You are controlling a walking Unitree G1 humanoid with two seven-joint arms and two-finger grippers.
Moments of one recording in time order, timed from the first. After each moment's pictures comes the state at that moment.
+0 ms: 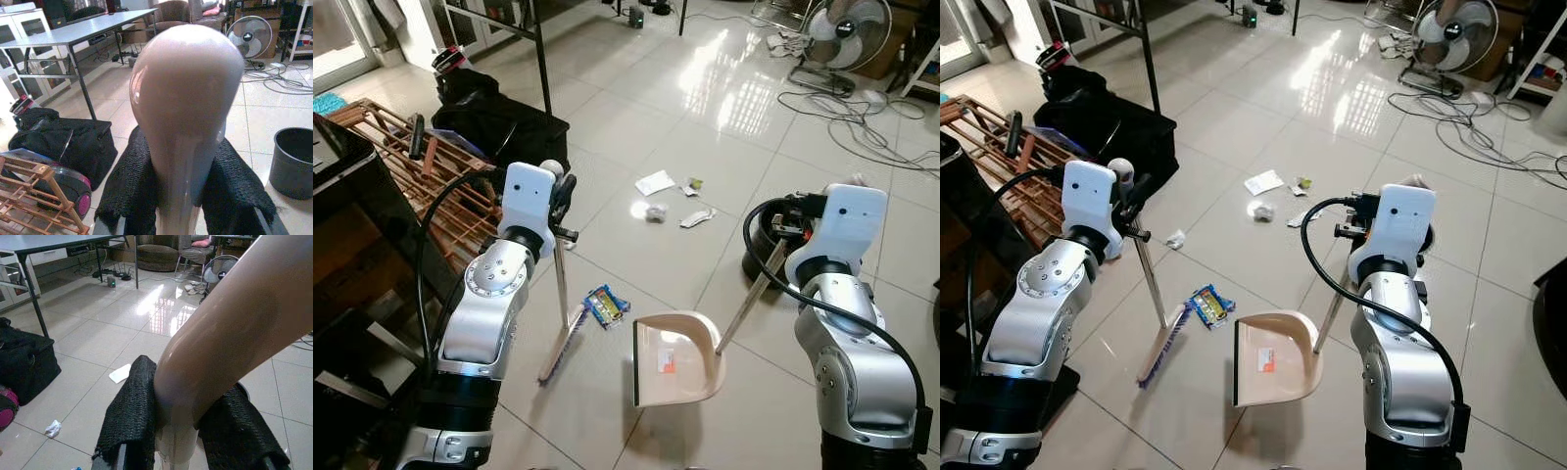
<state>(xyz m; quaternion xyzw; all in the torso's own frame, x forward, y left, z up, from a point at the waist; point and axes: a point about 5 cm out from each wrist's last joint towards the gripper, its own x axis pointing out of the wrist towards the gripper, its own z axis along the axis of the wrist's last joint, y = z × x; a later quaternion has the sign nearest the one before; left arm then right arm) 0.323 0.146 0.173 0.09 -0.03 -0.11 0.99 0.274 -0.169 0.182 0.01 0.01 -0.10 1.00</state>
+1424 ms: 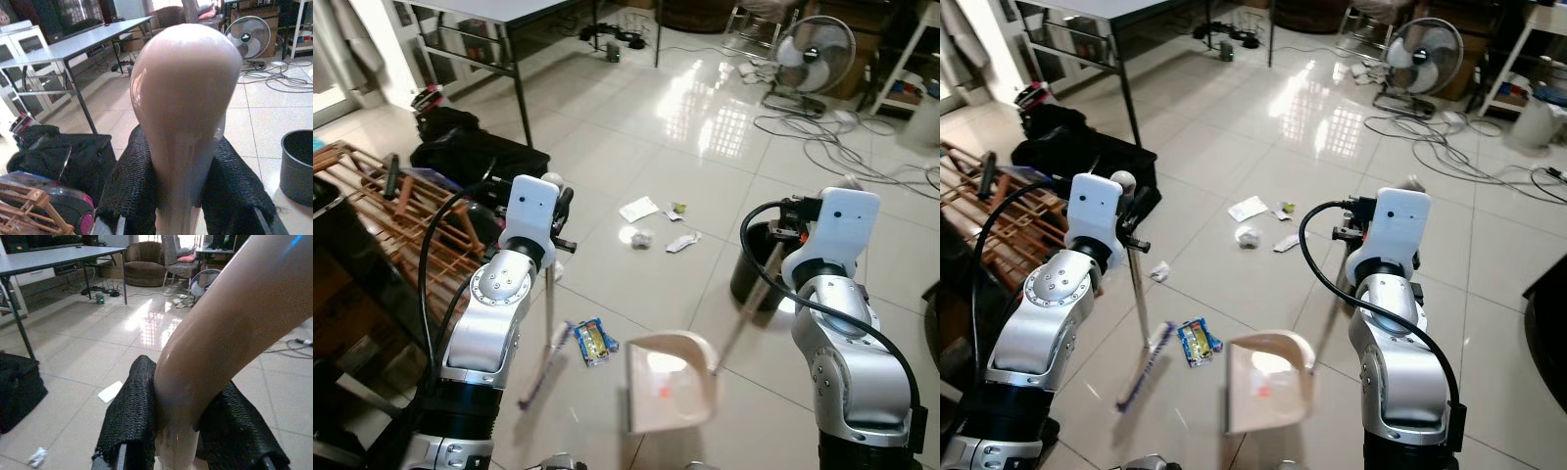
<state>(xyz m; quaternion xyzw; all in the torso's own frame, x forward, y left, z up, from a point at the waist) 0.319 0.146 0.158 0.11 -0.01 -0.09 0.99 0.276 -0.170 0.176 0.00 0.01 -0.10 0.99</state>
